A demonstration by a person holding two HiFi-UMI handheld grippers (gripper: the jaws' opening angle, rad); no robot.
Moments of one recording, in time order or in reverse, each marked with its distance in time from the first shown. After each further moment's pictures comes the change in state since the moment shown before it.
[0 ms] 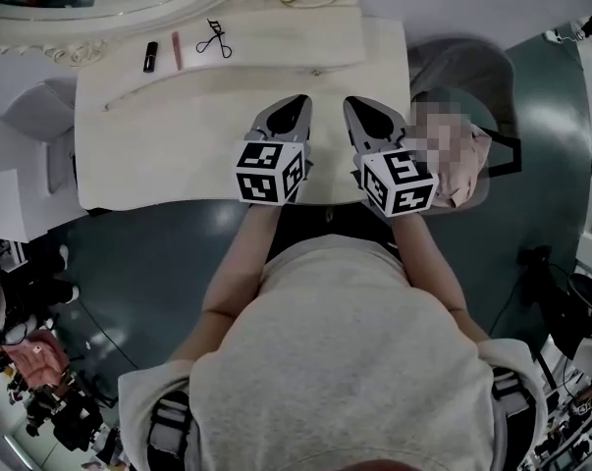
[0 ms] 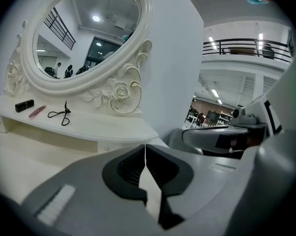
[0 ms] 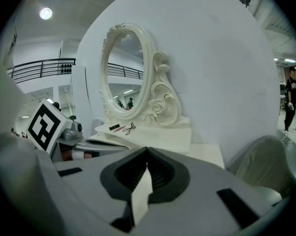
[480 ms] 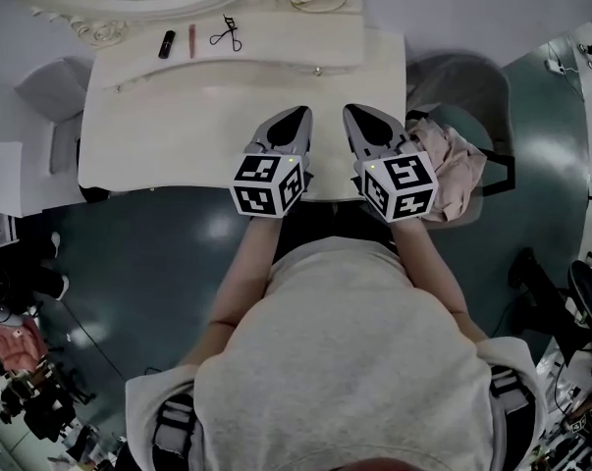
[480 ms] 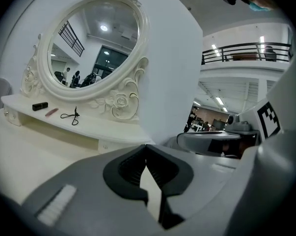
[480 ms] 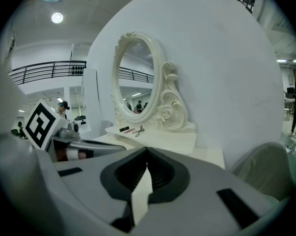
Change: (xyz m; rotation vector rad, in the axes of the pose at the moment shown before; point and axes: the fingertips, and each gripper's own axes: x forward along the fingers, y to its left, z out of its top) left arm -0.044 -0.032 -0.001 -0.044 -0.102 0.052; right arm -0.036 0.020 0.002 -0.062 -0.040 0.081
